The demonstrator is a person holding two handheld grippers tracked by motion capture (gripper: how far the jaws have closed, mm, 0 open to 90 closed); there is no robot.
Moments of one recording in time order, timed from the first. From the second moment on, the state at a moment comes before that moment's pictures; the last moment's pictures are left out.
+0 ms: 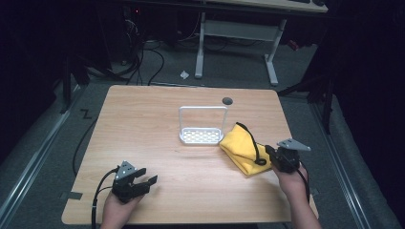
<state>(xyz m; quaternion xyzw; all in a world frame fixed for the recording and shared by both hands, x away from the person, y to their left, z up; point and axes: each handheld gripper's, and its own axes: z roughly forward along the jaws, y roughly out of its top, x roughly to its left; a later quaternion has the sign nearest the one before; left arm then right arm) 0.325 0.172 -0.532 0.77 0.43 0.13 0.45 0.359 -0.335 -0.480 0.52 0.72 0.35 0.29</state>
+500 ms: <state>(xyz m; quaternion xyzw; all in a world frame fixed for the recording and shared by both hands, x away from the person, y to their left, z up) 0.323 0.165 -0.535 0.78 0.42 0.13 0.44 0.385 -0.323 -0.515 0.52 0.76 0.31 0.24</state>
